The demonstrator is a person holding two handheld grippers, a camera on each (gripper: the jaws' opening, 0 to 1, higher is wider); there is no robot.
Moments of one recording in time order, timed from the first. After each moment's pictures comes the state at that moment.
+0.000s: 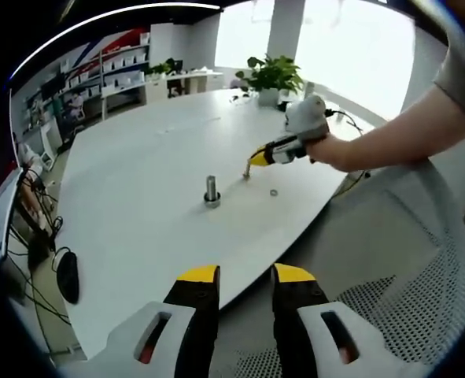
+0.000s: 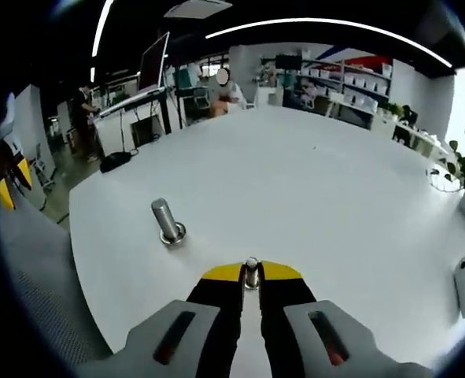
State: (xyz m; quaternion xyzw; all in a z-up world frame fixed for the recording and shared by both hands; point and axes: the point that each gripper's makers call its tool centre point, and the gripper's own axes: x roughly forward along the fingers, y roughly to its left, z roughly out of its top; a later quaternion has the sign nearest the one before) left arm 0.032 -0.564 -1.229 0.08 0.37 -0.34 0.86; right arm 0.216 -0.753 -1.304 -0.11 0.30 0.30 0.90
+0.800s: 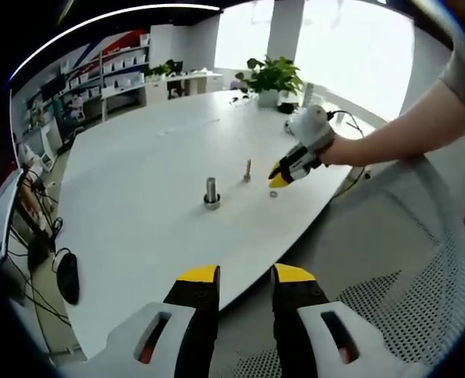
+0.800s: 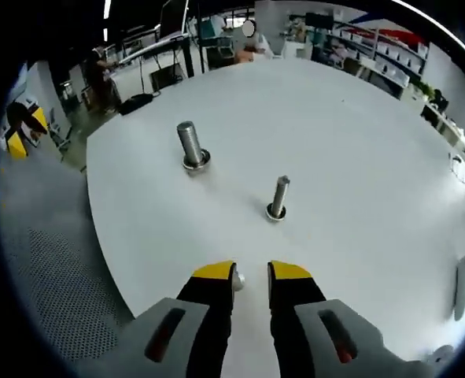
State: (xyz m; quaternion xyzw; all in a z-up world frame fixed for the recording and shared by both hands) left arm 0.033 -0.565 -1.228 0.08 0.37 -0.34 0.86; right arm 0.161 -0.781 -1.359 -0.18 0.44 0.35 0.81
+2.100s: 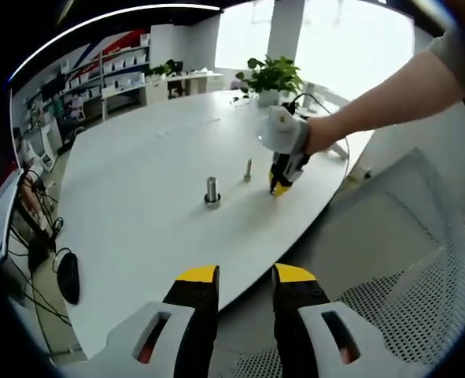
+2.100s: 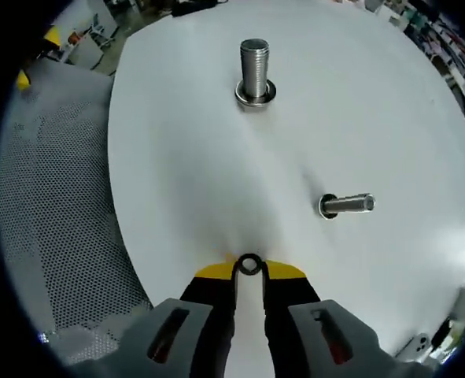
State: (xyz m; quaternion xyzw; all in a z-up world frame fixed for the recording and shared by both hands) left arm 0.032 -0.564 -1.228 0.08 0.37 -0.34 0.86; right arm 0.153 -0.779 -1.375 -0.39 0.55 0.43 0.60
